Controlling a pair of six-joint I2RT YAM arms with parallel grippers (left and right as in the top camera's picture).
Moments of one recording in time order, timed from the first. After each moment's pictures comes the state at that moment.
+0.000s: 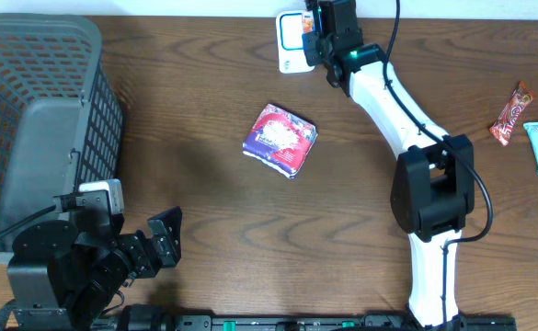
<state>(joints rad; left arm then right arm) -0.03 0.63 1.19 -1.25 0.24 -0.28 0.34 2.25 1.94 -0.35 0.14 -0.02</state>
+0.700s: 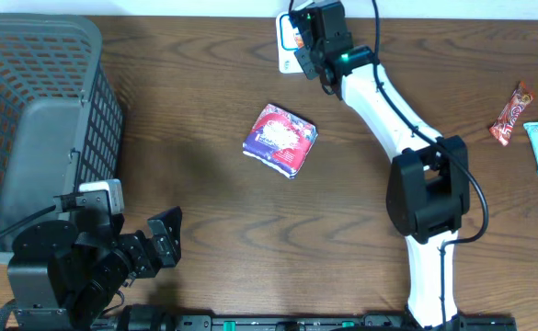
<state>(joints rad) -0.03 0.63 1.19 -1.25 0.24 -0.28 0.38 2.25 1.94 -0.44 0.21 -0.28</state>
